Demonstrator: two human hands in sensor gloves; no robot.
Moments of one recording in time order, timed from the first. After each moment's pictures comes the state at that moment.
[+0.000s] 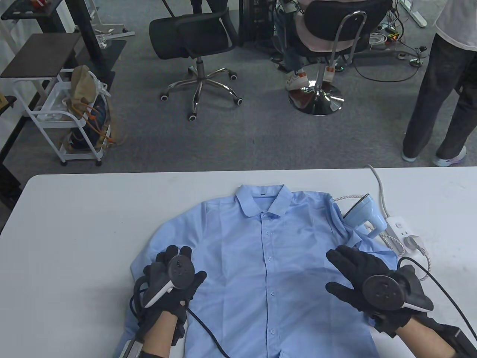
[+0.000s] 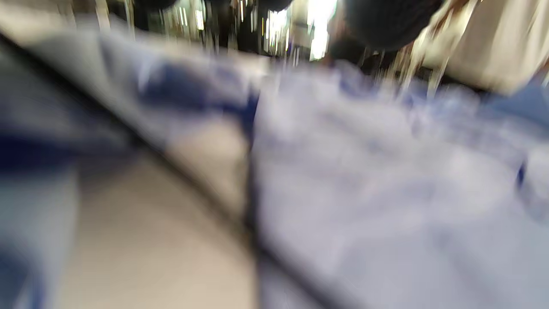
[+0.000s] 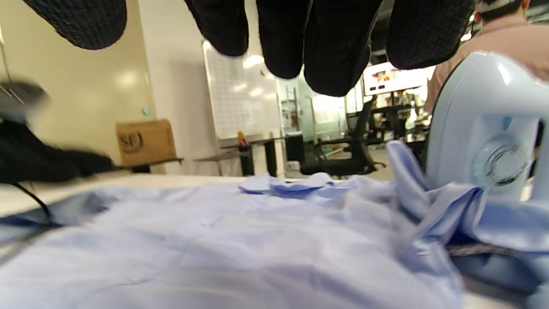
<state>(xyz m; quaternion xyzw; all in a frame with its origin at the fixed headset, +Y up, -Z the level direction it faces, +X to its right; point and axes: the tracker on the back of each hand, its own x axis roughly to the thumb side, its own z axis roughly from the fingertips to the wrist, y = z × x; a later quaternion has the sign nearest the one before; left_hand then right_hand) -0.192 -0.759 -0.308 -0.23 -0.05 0.07 0.97 0.253 -0.680 -0.247 0.28 -0.02 0.95 0.14</state>
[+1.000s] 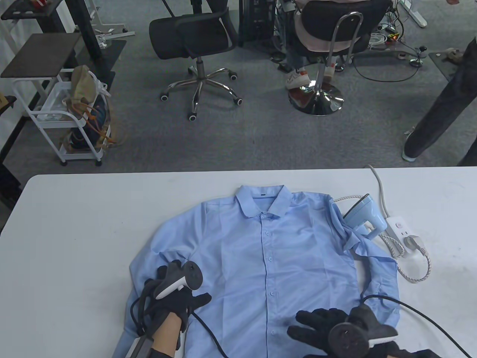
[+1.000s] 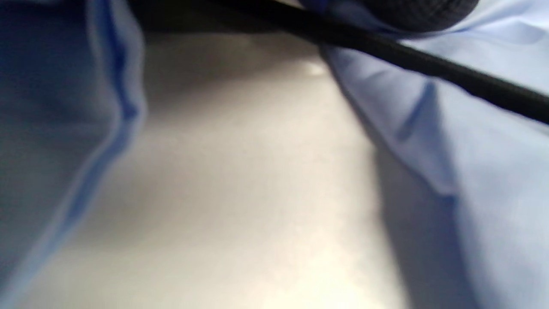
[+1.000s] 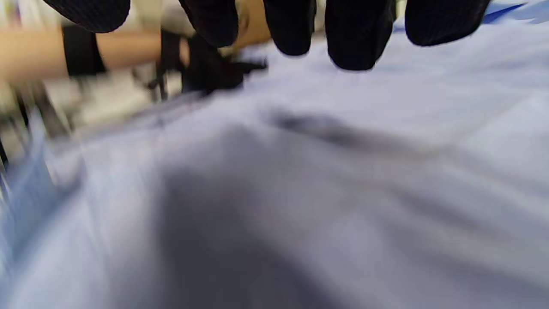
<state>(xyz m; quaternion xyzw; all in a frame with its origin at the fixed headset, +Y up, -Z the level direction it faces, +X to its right) -0.190 -0.800 -0.309 -0.35 -0.03 0.02 0.94 0.163 -0.753 -0.173 0.45 0.16 0.88 -0.02</state>
